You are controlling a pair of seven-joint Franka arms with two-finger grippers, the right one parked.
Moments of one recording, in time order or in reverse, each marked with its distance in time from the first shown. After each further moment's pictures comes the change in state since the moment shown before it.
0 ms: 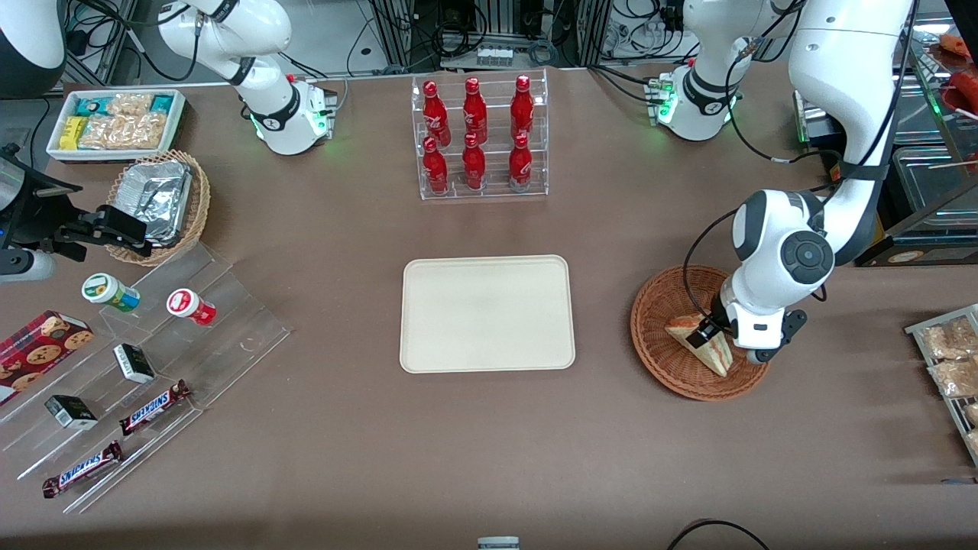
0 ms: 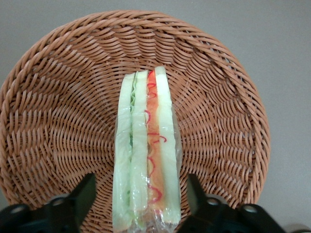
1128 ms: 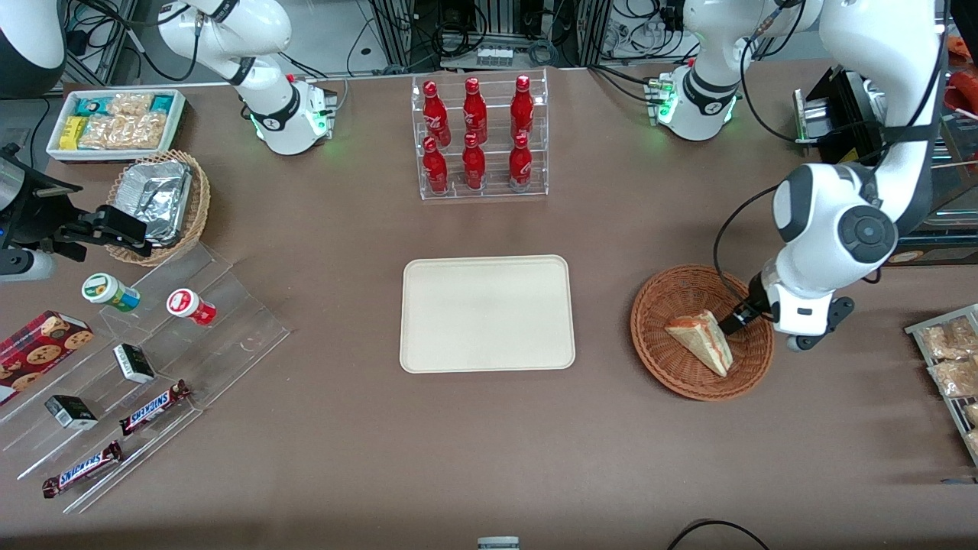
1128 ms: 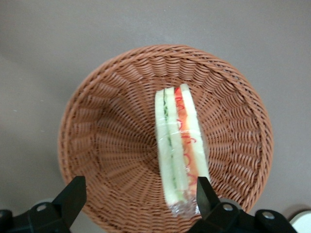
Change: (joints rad) arm 0.058 -0.108 0.000 -0.009 -0.001 -0.105 0.108
